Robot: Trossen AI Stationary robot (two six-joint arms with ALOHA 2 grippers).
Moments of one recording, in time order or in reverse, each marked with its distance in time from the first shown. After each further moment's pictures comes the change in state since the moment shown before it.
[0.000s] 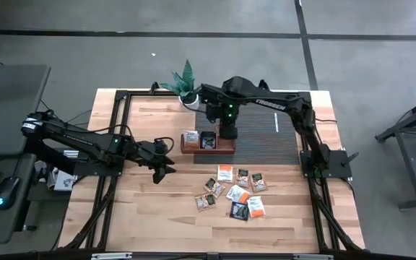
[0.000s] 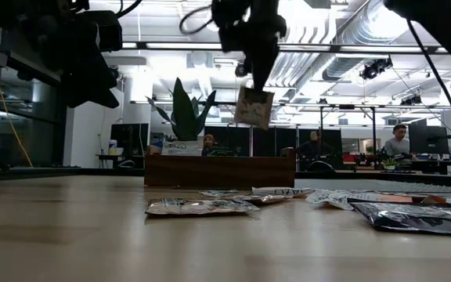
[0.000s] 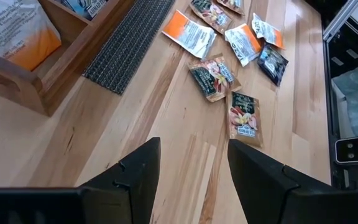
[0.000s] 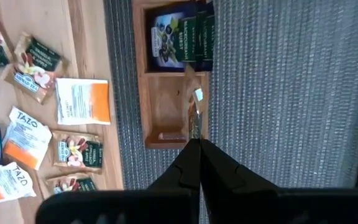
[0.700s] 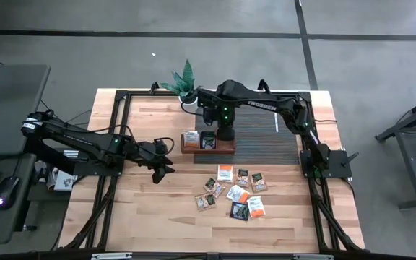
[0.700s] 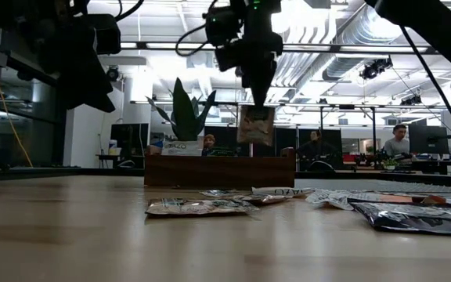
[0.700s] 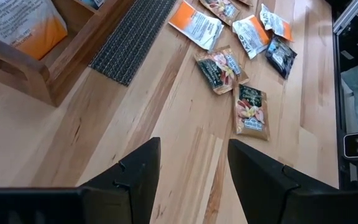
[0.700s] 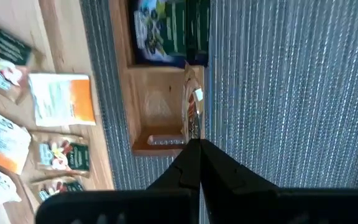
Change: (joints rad) left arm 0.000 0.000 0.000 -0.033 0.000 -0.001; right arm -0.003 0.064 -0.020 -0.006 0.031 -0.003
